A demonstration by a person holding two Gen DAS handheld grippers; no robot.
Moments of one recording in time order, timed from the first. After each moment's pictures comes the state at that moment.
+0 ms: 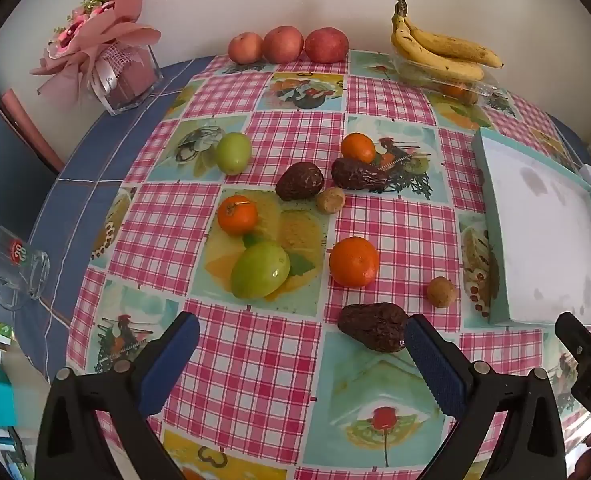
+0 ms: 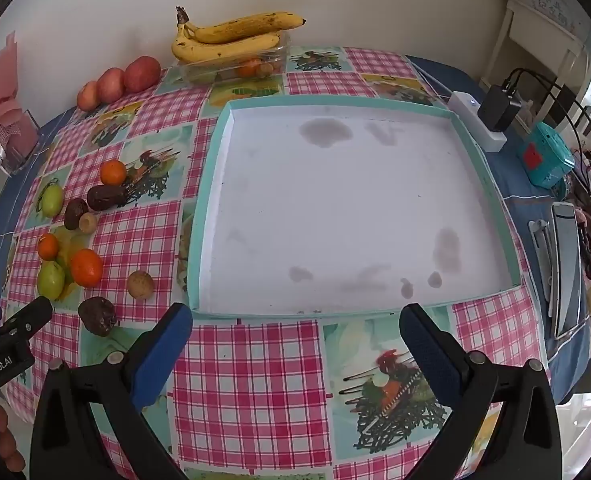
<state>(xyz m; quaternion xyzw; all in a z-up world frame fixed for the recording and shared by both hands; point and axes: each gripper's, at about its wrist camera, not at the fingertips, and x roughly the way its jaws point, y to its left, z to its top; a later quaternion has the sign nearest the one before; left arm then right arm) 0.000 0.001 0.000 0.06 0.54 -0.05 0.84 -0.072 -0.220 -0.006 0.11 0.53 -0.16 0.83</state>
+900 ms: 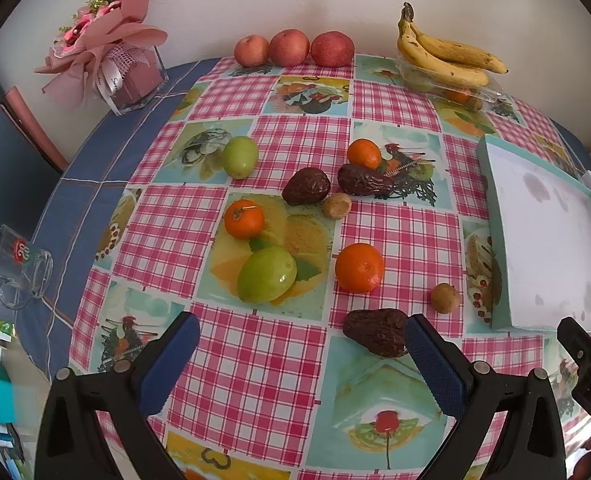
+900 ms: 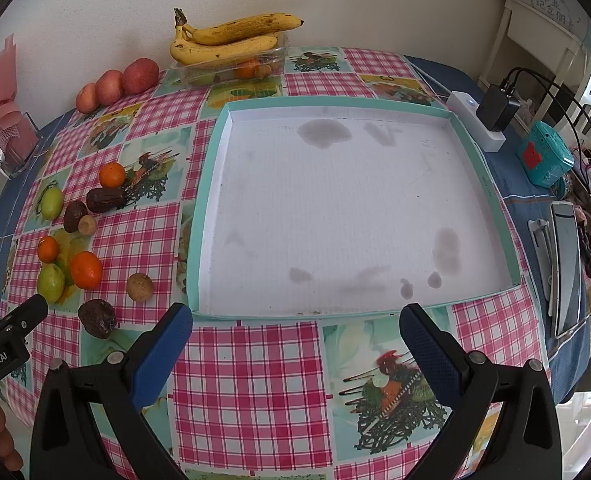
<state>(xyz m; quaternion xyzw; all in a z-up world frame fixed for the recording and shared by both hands) 0.002 0.003 0.003 0.07 0.54 -0.04 0.84 -0.071 -0.219 -0.006 0.11 0.53 -0.16 0.83</state>
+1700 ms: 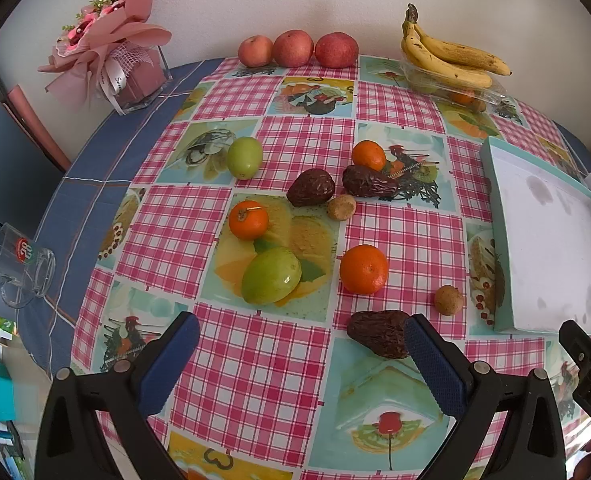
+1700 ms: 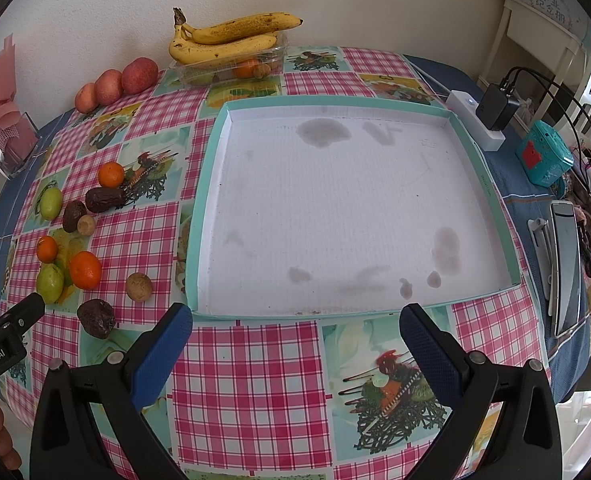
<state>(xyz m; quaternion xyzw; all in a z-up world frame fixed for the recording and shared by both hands) 0.003 0.006 0.003 0.07 0.54 -0.04 0.84 -0.070 -0.218 -0.007 0.11 0.53 -0.17 0.83</state>
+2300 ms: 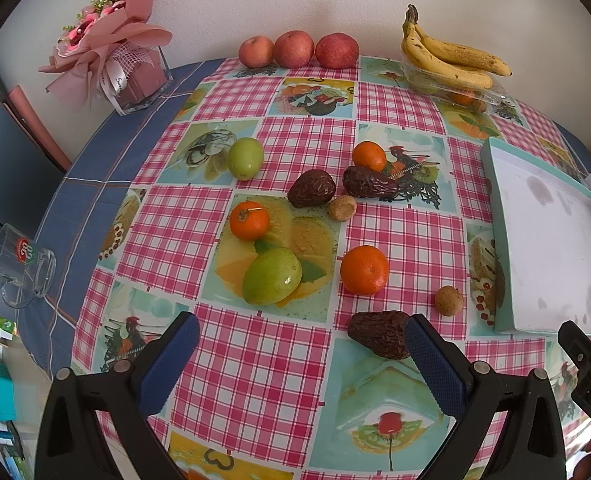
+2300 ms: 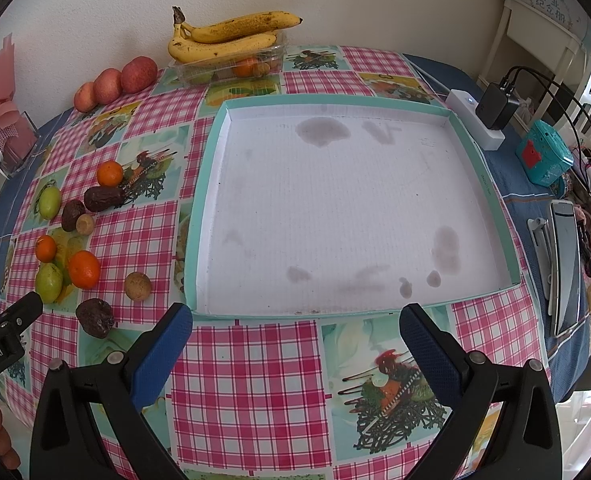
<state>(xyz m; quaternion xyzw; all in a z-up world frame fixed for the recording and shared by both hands) 0.003 0.006 0.003 0.07 0.54 -0.04 0.84 -0.070 -0.218 -0.007 0.10 0.53 -0.17 0.83</state>
